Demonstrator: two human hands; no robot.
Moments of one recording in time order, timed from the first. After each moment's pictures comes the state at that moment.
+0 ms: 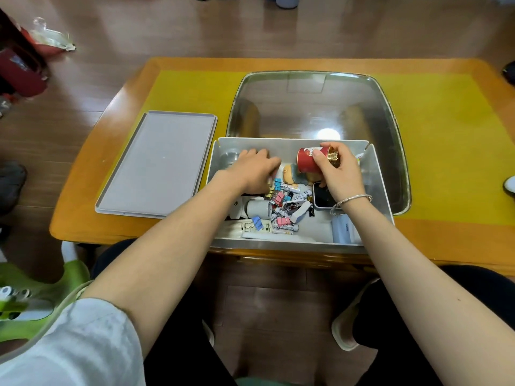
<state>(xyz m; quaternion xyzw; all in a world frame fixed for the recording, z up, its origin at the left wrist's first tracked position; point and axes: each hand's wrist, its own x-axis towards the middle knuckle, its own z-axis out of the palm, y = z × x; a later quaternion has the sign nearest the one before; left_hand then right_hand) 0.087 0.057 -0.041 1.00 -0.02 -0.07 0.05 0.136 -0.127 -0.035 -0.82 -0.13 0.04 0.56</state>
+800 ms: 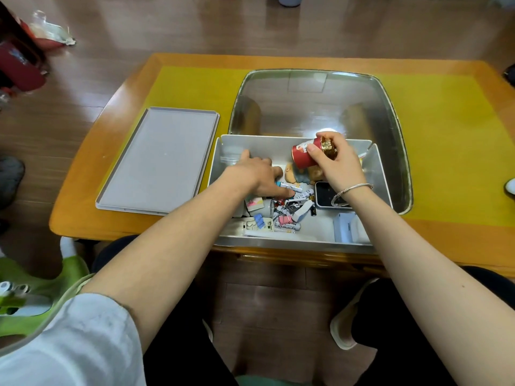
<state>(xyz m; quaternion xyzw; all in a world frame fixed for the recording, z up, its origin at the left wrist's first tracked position) 0.091 0.051 -0.043 0.97 0.00 -0.22 -0.05 0.149 -0.119 -0.032 -0.83 -0.20 0.04 0.51</state>
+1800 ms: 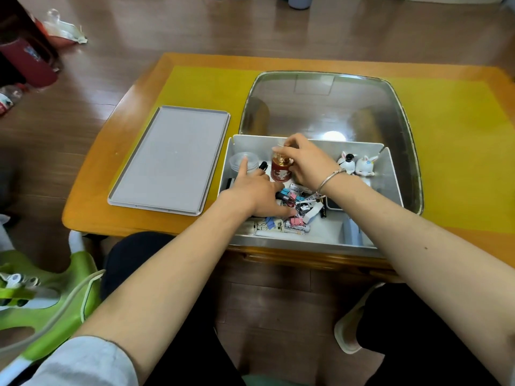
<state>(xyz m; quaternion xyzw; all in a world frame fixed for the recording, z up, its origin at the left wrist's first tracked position) 0.040 0.046 -0.037 0.98 0.03 -0.20 0.02 0.151 -0.067 -0.033 -0.86 -0.49 0.04 0.13</state>
